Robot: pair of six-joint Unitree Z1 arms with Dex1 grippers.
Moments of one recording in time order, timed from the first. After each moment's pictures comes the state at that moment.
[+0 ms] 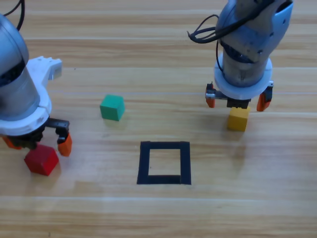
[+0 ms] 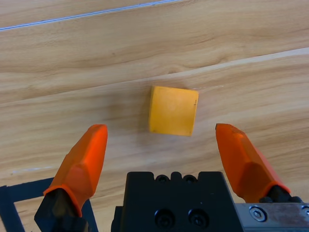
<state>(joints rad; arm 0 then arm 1) -0.56 1.81 -1.10 0.75 0.15 -0.51 0.83 2.25 -1.75 0.91 -0.34 0.96</state>
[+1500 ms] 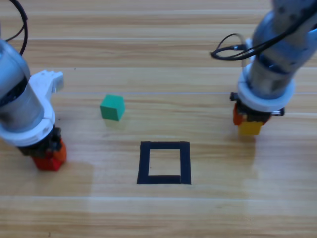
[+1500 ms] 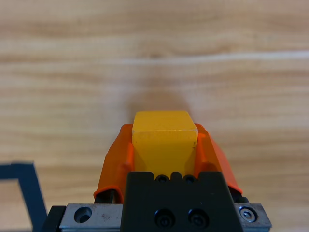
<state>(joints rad) -0.49 1.87 -0.98 0.51 0.09 -0.47 0.73 2.17 -1.49 0.70 -0.17 0.73</state>
